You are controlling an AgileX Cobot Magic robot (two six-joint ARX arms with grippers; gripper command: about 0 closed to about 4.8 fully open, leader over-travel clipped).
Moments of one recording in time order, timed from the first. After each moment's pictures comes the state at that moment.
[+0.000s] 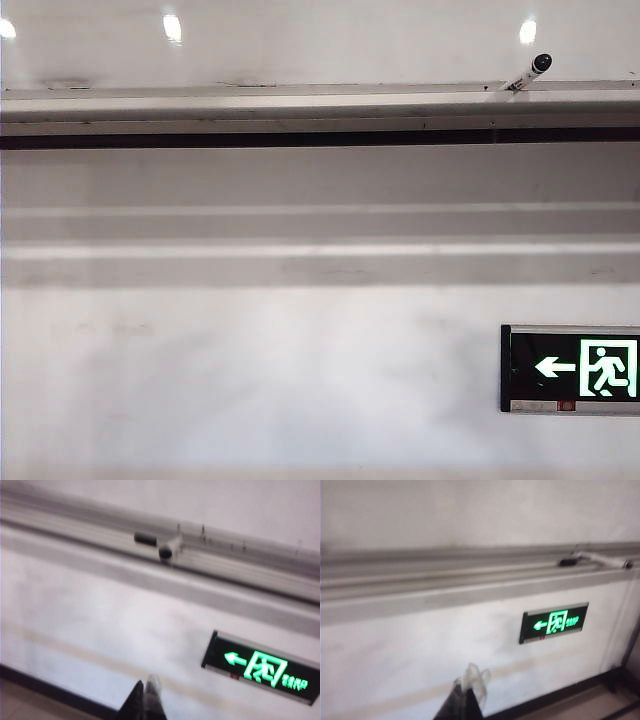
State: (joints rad) left arm -0.48 0.10 0.44 -0.28 -0.01 0.03; right arm 0.42 0.03 0.33 -0.29 0.16 -0.10
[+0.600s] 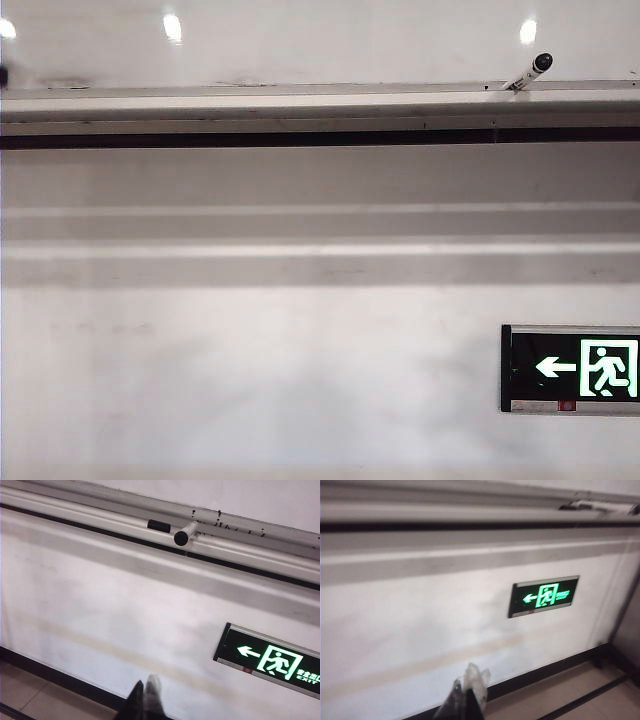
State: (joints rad) left arm -0.48 0.10 0.15 -0.06 0.04 0.00; right arm 0.42 0.01 0.33 -0.33 0.13 -0.08
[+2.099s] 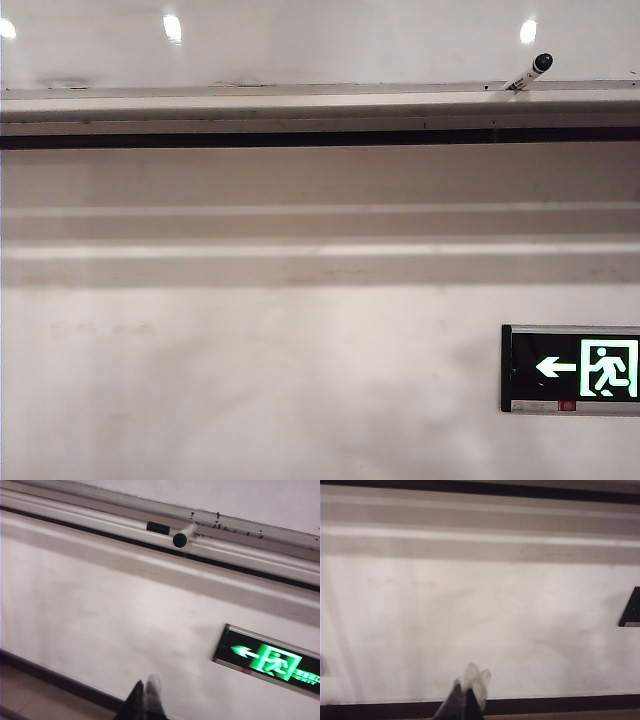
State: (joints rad) left arm -0.09 0.00 0.01 -0.04 0.03 0.01; right arm 0.42 0.00 0.33 -0.34 0.15 -0.08
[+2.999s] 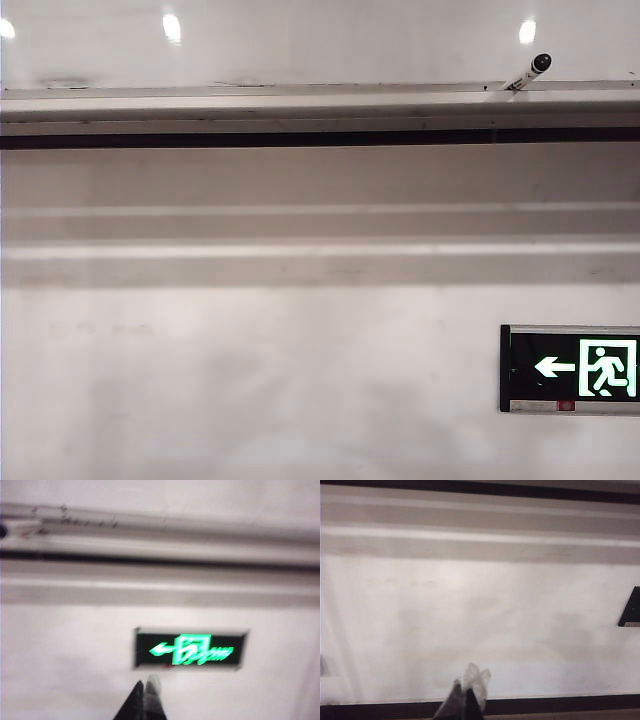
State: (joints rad) left arm -0.09 0.00 0.01 -0.04 0.03 0.01; right arm 0.05 0.00 0.09 0.04 0.15 0.01
